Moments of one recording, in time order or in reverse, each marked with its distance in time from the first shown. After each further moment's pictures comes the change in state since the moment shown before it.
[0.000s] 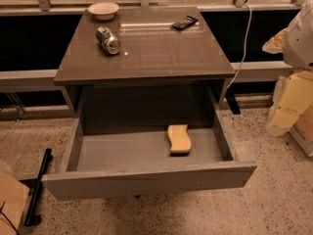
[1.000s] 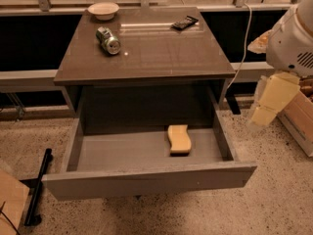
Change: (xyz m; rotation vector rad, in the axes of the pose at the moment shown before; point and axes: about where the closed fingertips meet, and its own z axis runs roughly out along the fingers) arm -0.023 -0.007 0.016 0.016 -0.085 0.003
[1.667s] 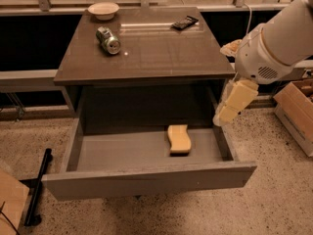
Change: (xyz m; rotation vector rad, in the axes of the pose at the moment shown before) arm -0.040 -0.025 0.058 0.042 -0.186 -0.042
